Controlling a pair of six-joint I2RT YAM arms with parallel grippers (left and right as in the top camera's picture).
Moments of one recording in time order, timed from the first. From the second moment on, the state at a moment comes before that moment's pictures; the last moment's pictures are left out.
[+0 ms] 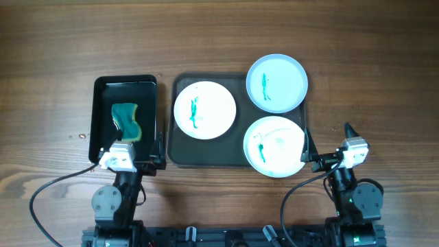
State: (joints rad) left arm -0.03 0.01 0.01 -0.07 0.08 -0.14; right arm 0.07 0.02 0.01 0.00 -0.07 0.04
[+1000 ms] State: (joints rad) left arm -0.03 0.07 0.15 -0.22 0.07 -0.14; right arm 0.07 0.26 0.26 -0.03 -0.23 0.02
